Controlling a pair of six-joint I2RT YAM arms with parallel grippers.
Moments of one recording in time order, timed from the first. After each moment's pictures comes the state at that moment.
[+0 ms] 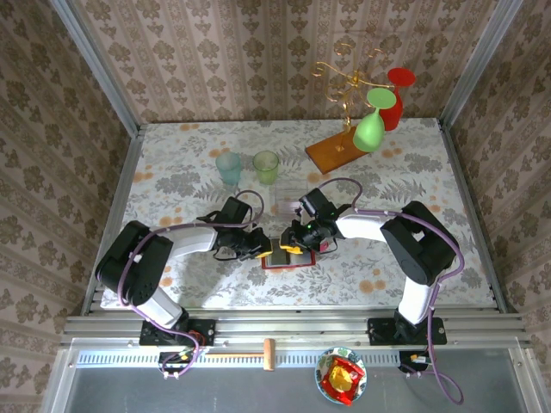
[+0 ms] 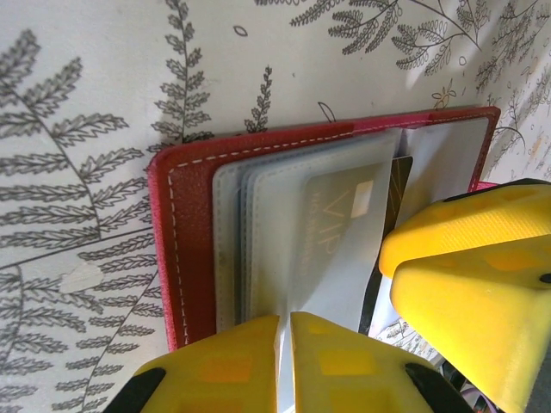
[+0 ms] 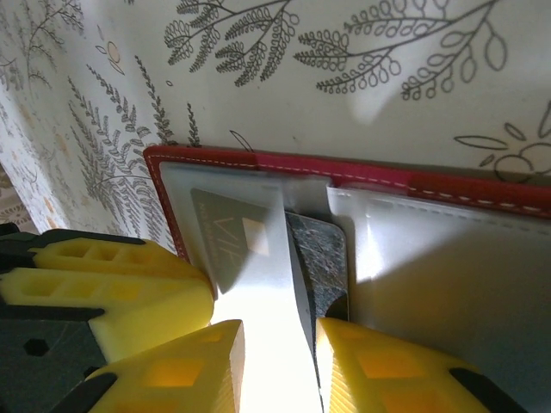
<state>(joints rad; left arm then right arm) -0.62 1.59 0.69 -0.18 0.57 -0.83 0.63 1.80 0.94 -0.20 -0.55 0.91</state>
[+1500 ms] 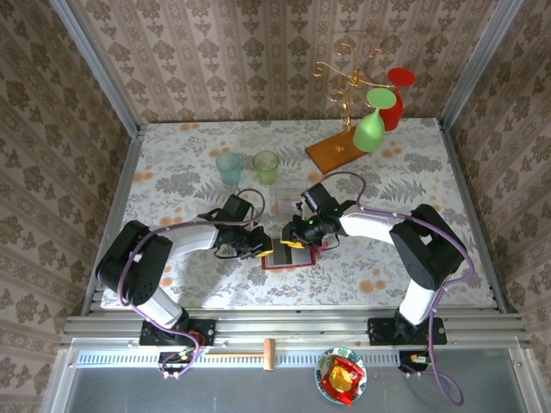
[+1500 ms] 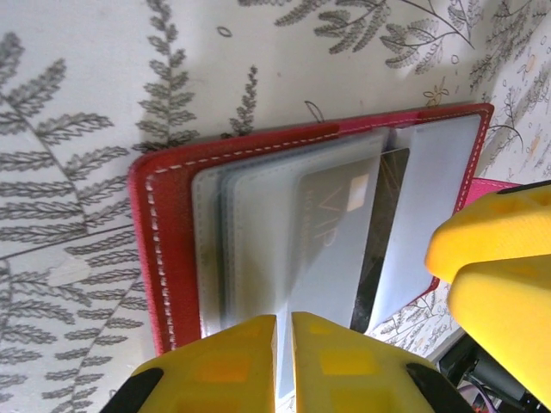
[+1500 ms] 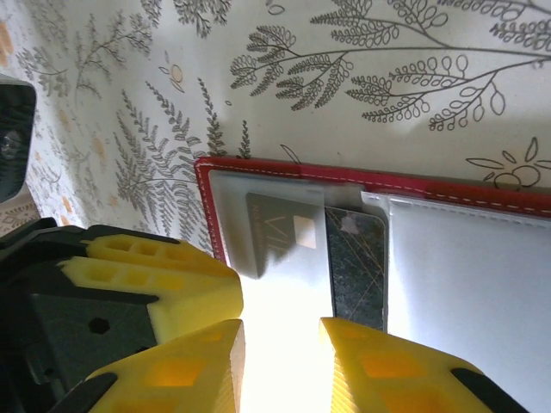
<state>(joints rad) -0.63 1.59 0.73 -0.23 0.57 -0.82 0.61 1.74 0.95 -0.24 -0.53 0.87</state>
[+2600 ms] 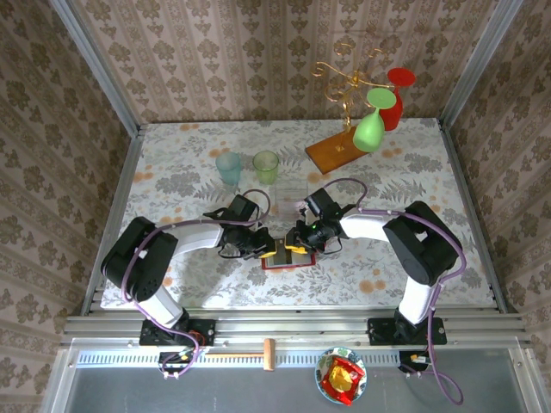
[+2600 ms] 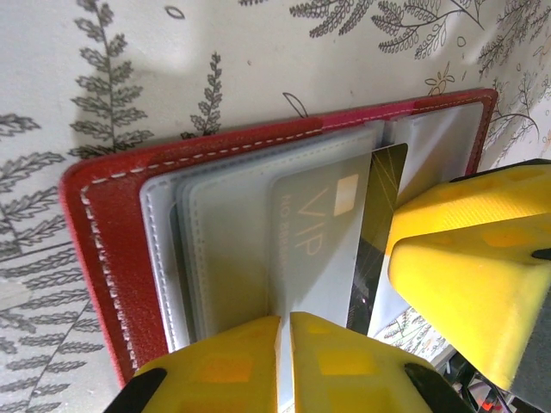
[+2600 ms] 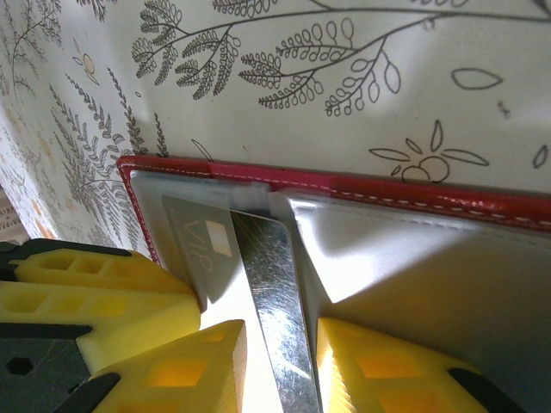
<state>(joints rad) -0.65 1.63 0.76 -0.24 0.55 -0.82 0.59 1.79 0.91 -0.19 -0.56 0.87</state>
